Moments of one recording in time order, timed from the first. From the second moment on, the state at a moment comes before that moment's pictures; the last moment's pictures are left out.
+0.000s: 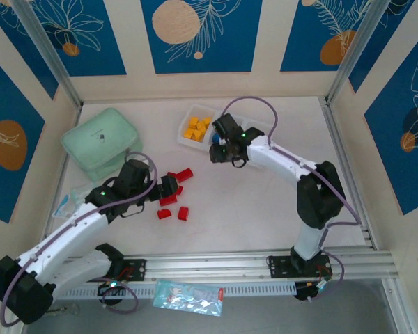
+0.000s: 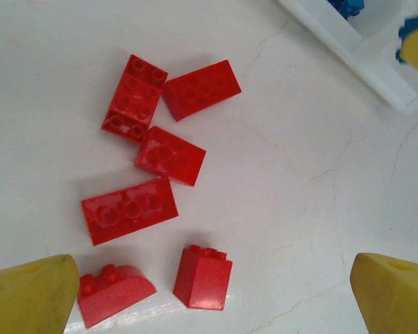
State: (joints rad) left arm -0.57 0.96 0.75 -0.62 0.06 -0.76; right arm 0.60 1.80 1.47 -0.72 0.07 0.38
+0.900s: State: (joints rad) left arm -0.57 1.19 0.88 -0.47 0.09 -0.72; right arm 0.47 2.25 2.00 -0.80 0.11 0.20
